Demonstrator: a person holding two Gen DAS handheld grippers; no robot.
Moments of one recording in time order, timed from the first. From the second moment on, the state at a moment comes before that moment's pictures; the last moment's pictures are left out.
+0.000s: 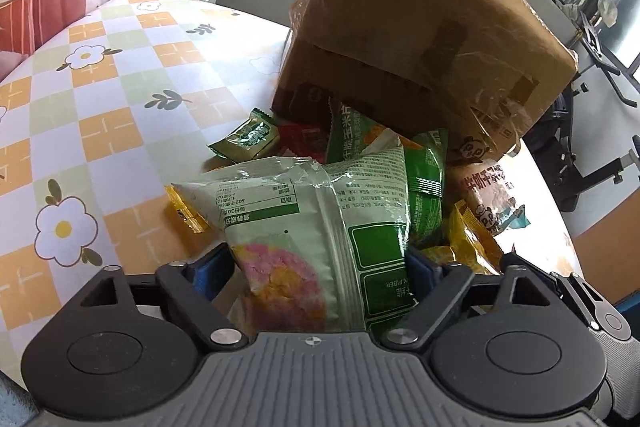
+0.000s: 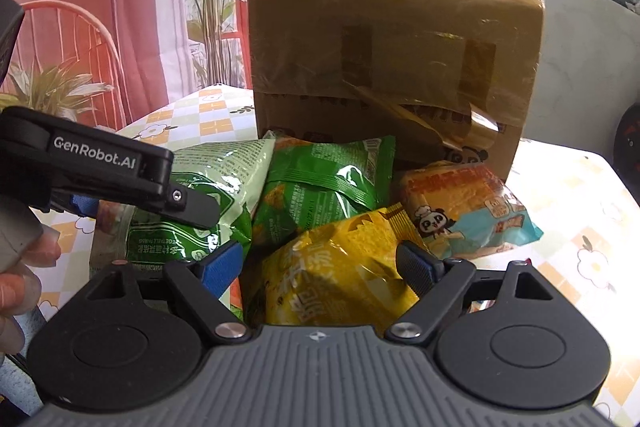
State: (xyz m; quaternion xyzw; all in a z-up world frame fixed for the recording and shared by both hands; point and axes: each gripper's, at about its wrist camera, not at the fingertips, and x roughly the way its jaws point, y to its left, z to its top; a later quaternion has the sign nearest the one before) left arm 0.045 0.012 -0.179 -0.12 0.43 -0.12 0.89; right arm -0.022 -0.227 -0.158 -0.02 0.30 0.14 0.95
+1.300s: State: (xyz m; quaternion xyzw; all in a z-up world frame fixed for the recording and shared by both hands) left arm 0.014 -0.003 -0.168 -0.03 0.36 -0.11 0.92; right arm -0.035 -0.281 -0.172 0.16 0.29 0.09 0.94
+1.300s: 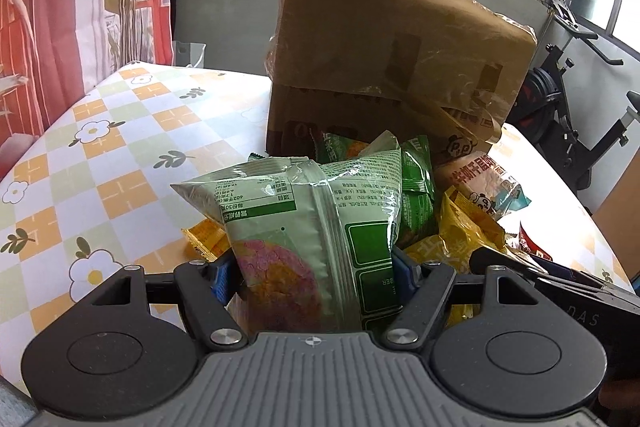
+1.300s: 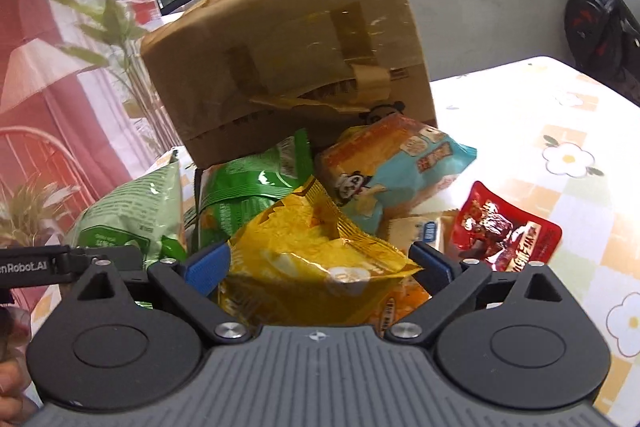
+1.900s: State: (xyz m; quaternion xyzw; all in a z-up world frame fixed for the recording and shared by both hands) left arm 0.014 -0.009 -0.180 -0.03 0.38 -0.13 0.91; right arm -0.041 -0.265 -0.172 0.15 0.28 0.14 0.94
